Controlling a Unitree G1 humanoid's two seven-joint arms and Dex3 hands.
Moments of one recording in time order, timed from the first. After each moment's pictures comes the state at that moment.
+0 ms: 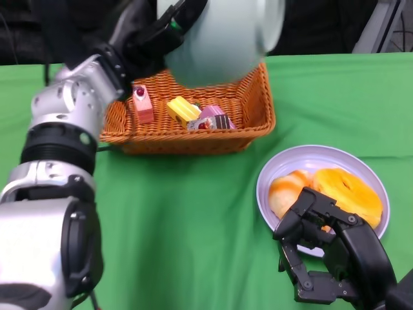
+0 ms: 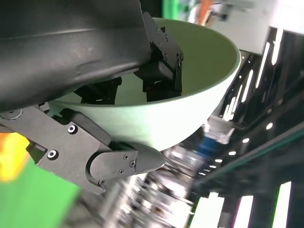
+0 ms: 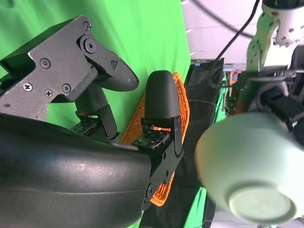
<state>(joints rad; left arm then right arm) -1.10 0.08 0.24 0.97 -0.35 0.17 -0.69 0.20 0.00 0.16 -0.18 0.06 -0.20 0.19</state>
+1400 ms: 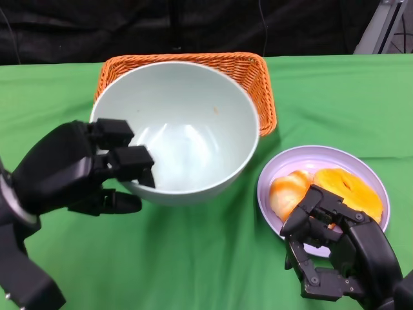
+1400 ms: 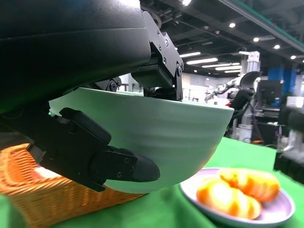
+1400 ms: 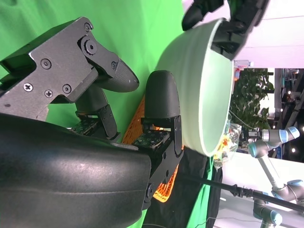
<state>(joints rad) -0.60 0.55 -0.16 0.79 1.21 -1.33 0.75 0.20 -0.01 0.13 -0.18 0.08 -0.18 0.21</state>
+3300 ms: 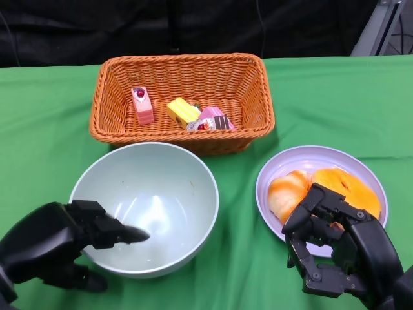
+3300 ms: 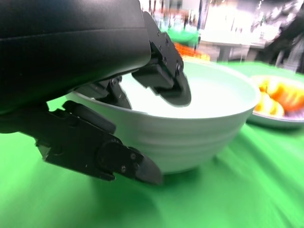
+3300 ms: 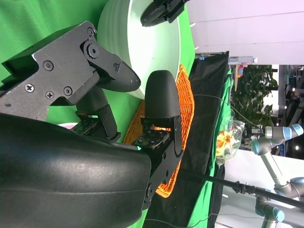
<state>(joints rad) -0.55 0.66 -0.70 1.07 0.88 -1.23 0.72 0.19 -0.01 0.12 -0.18 0.07 -0.16 0.21</state>
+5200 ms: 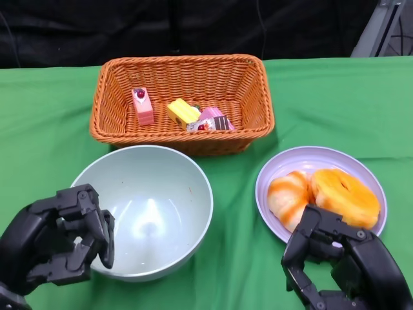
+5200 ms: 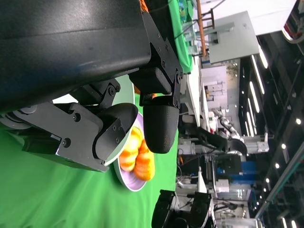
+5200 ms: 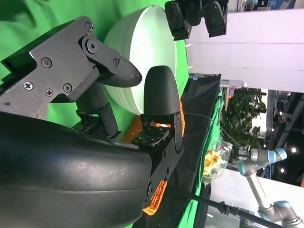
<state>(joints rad) 0.00 0.23 0.12 0.26 -0.51 -0.42 -0.80 0.28 -0.05 0.14 -0.25 0.09 -0.24 0.29</state>
